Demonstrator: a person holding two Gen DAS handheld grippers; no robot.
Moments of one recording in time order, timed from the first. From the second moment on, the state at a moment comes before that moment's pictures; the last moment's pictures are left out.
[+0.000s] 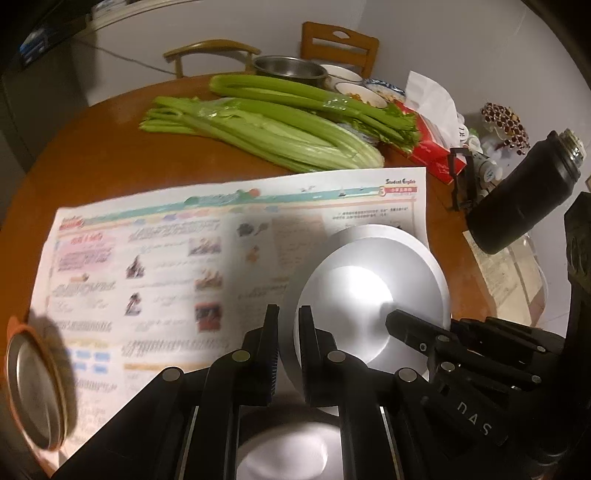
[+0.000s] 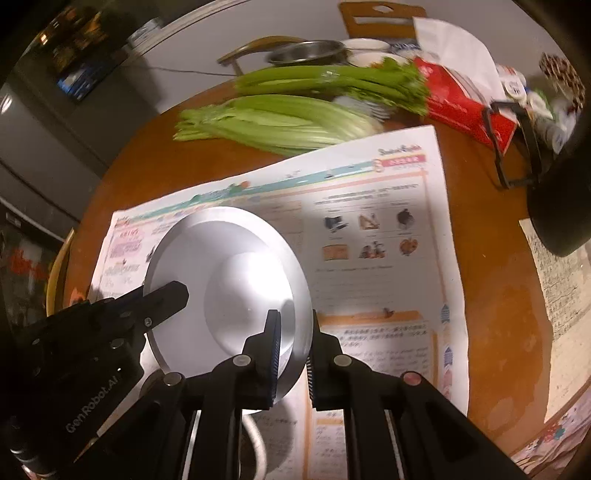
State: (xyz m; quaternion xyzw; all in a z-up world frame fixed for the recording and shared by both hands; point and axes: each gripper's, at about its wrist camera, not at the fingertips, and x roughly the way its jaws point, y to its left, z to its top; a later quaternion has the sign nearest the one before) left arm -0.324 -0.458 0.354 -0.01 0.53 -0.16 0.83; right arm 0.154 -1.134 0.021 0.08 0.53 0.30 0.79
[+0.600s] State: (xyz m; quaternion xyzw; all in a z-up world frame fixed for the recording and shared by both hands) left arm -0.398 -0.405 0.371 0.01 0.53 -0.15 0.84; right arm 0.070 -1.120 0.044 0.07 0.51 0.33 0.79
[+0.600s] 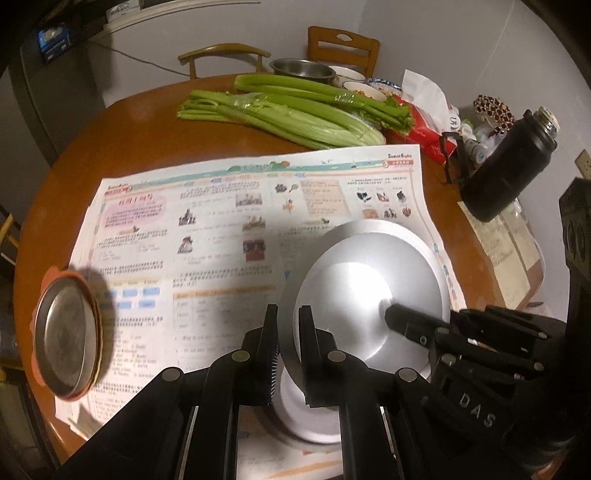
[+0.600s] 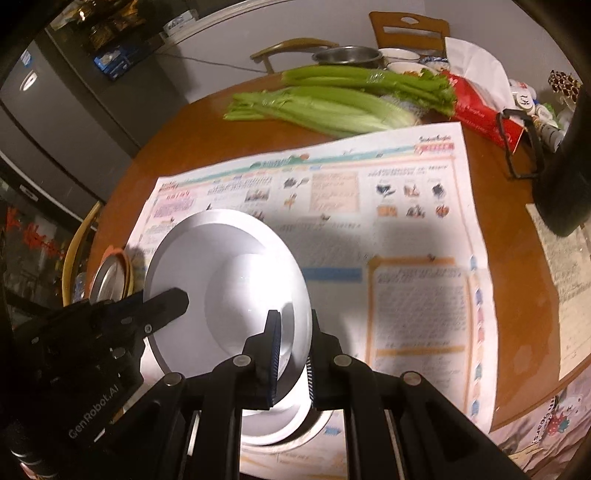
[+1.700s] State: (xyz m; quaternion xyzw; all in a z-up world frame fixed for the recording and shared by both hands) left arm -0.417 -0.400 0.341 0.01 0.57 -0.15 0.81; right arm 0.030 -1.107 0.020 0.03 0.53 0.33 0.78
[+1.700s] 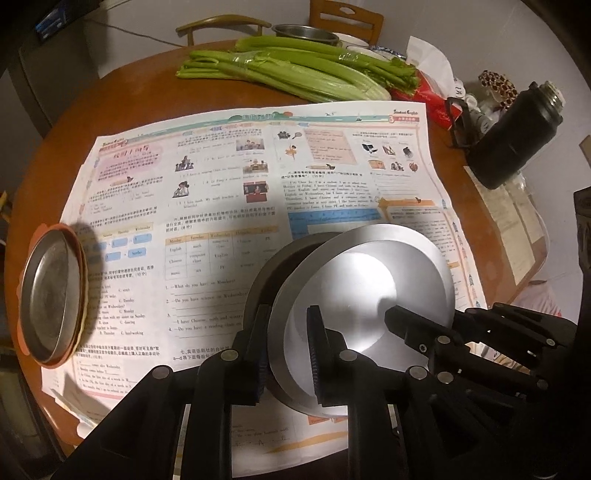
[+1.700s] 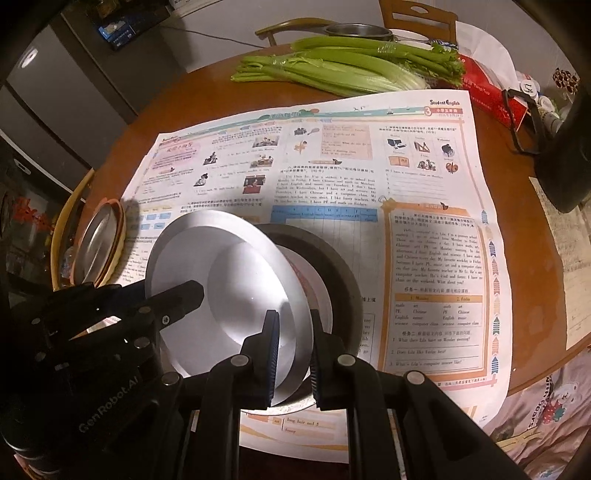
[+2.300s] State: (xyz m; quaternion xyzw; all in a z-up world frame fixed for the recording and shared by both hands) left arm -0.411 -0.398 0.346 0.01 0.56 -0.15 0.81; right arm 0.034 -1.115 0.025 0.01 0.53 0.30 0.79
